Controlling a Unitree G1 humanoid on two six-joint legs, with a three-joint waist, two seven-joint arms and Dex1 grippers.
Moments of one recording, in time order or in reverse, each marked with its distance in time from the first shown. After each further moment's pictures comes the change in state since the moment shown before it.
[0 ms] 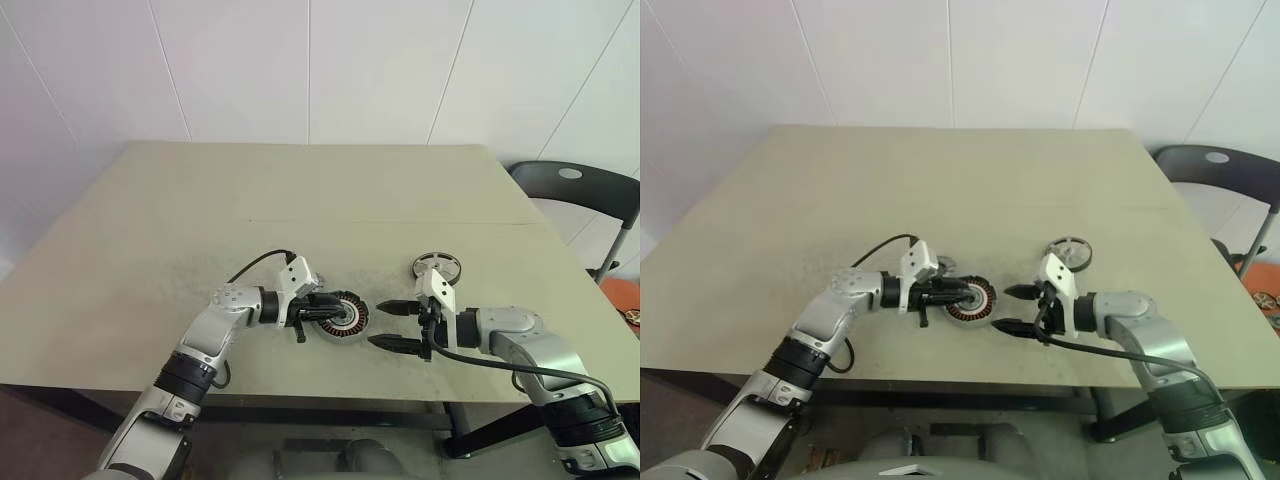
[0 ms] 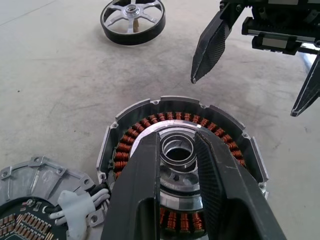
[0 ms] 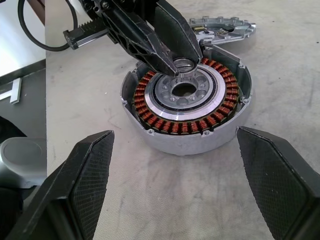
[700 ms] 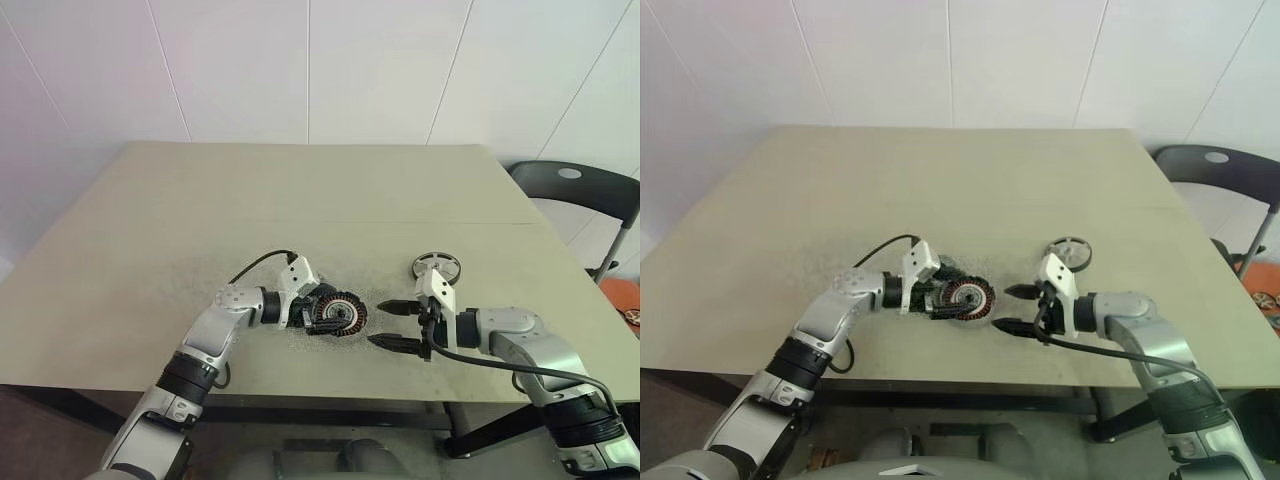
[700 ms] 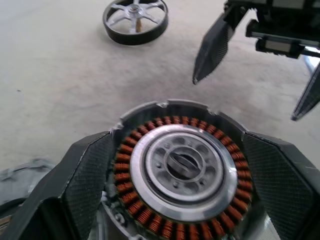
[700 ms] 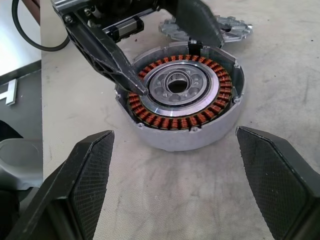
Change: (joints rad) left arm -0.002 -0.016 0.016 -0.001 0.000 0.017 0.036; right arm 0.003 0.001 0.000 -0.001 0.001 0.000 -0.014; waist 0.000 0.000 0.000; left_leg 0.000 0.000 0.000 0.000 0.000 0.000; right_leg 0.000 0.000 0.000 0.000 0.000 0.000
